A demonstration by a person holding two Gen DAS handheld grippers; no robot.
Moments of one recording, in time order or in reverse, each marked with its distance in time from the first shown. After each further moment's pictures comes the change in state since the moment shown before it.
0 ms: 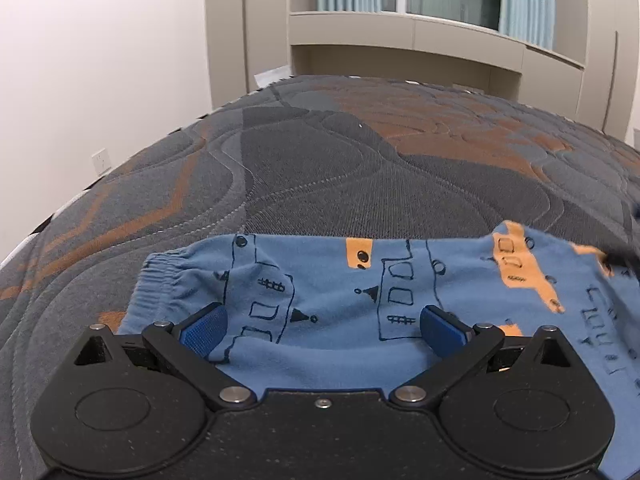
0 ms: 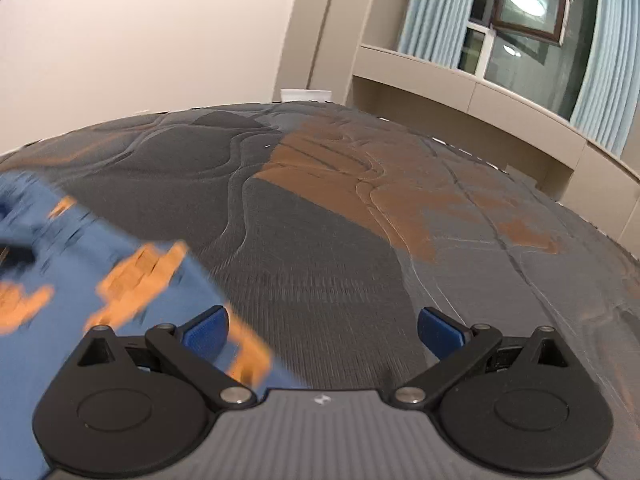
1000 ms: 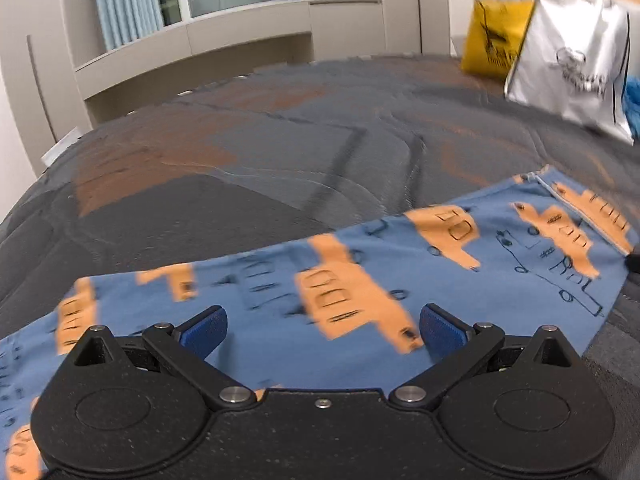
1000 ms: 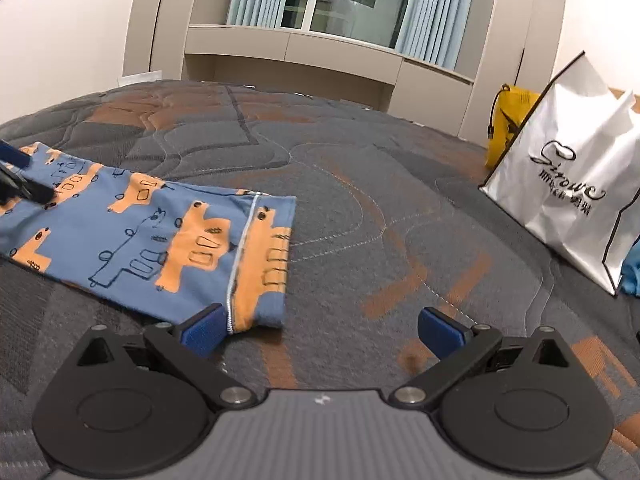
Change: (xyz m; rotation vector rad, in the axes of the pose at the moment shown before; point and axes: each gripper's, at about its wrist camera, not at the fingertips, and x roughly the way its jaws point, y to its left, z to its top) left arm -0.026 -0.283 -0.020 0.429 0.021 -0.355; right arm -0.222 -0.154 -0.218 0.284 0.080 -0.355
